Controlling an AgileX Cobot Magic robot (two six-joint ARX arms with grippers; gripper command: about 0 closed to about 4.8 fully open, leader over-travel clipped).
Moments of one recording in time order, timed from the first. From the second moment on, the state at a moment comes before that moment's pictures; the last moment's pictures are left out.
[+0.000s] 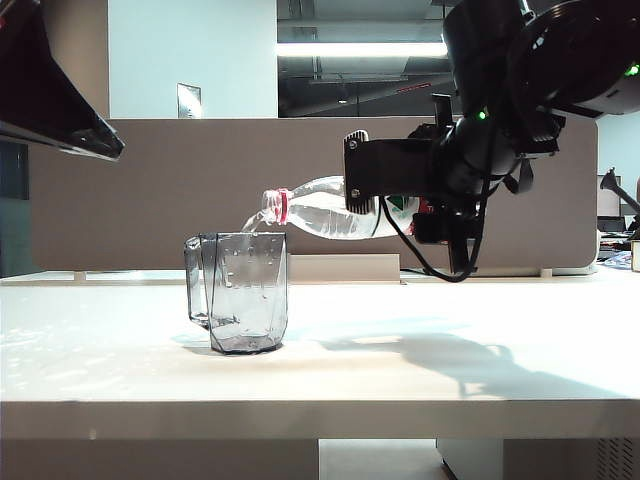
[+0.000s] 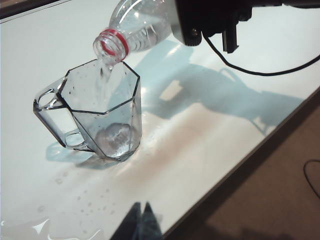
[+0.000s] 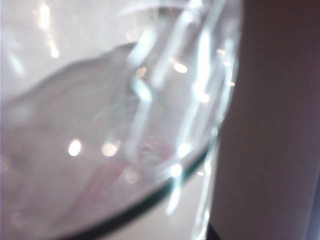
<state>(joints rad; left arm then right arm) -0.66 0.64 0.42 -0.19 0.04 0.05 0.52 1.72 0.85 0.60 0.34 -1.45</state>
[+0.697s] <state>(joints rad) -0.66 0.64 0.42 -0.19 0.04 0.05 0.52 1.72 0.91 0.61 0.37 -1.63</state>
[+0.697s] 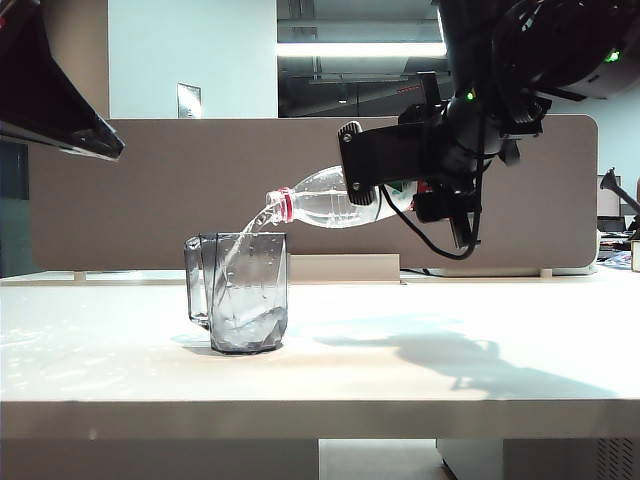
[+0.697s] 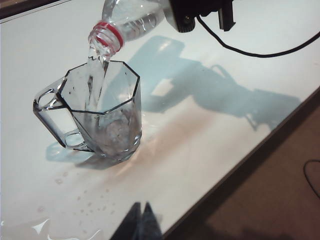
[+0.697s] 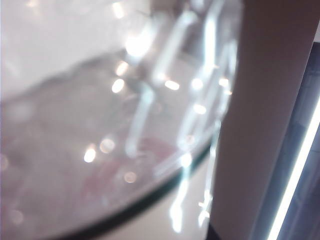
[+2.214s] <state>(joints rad) -0.66 0.64 0.42 -0.19 0.04 0.05 0.54 1.72 0.91 0.62 0.36 -1.42</state>
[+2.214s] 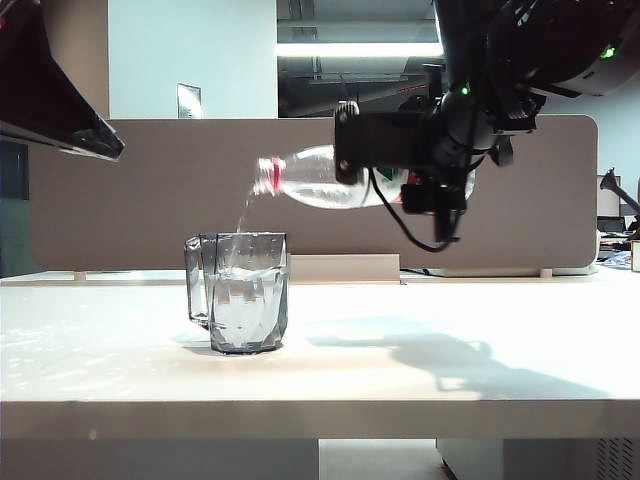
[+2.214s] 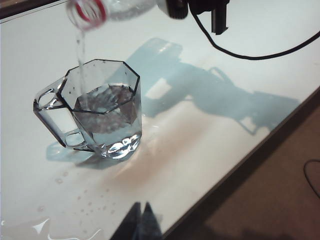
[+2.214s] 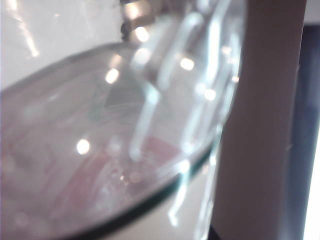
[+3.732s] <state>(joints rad) -0.66 0.64 0.42 -0.19 0.04 0.05 0.56 2.08 0.70 1.29 0.08 0.08</state>
